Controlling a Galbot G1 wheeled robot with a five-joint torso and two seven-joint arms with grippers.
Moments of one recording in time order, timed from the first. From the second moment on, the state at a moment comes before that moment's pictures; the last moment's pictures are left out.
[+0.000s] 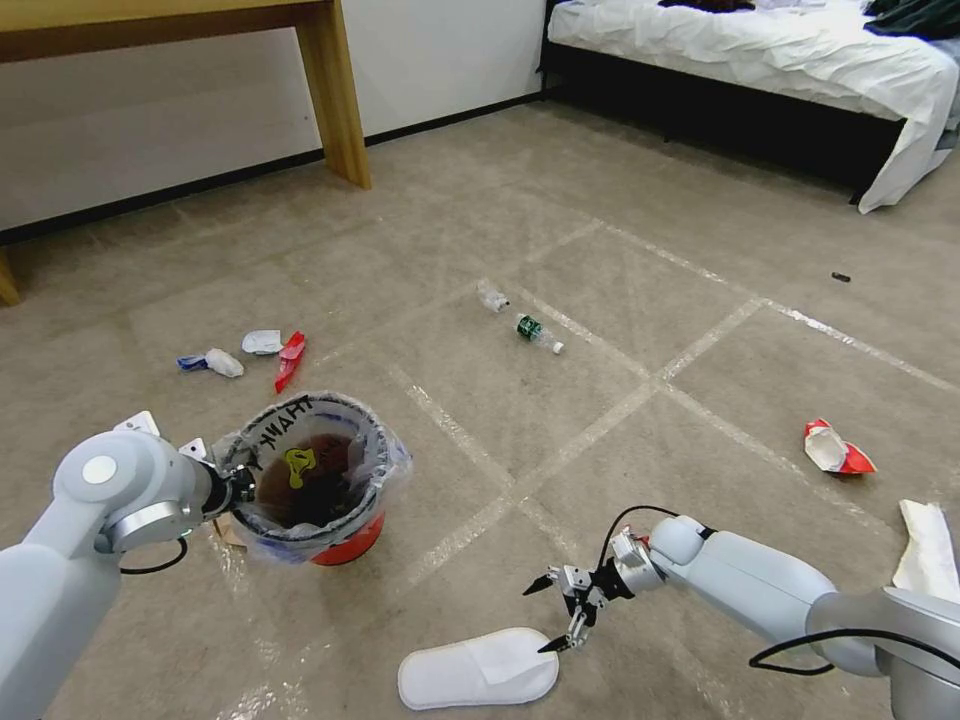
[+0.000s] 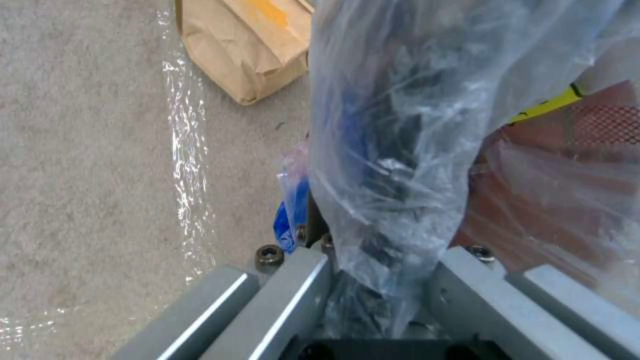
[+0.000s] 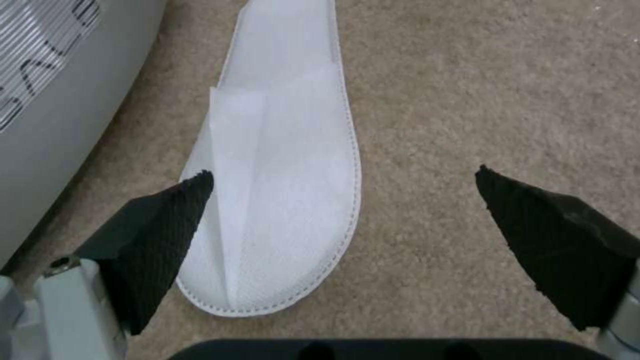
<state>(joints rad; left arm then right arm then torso) 1.04 -0.78 -0.51 -1.98 -2.06 0.64 -1.36 -0.40 1.02 -0.88 0.76 0.58 0.42 -1.10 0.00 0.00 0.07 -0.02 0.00</state>
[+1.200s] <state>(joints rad) 1.03 -0.78 -0.50 -1.98 -2.06 0.64 -1.36 -0.35 1.08 -0.92 0.80 0.57 0.39 -1.09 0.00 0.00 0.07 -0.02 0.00</state>
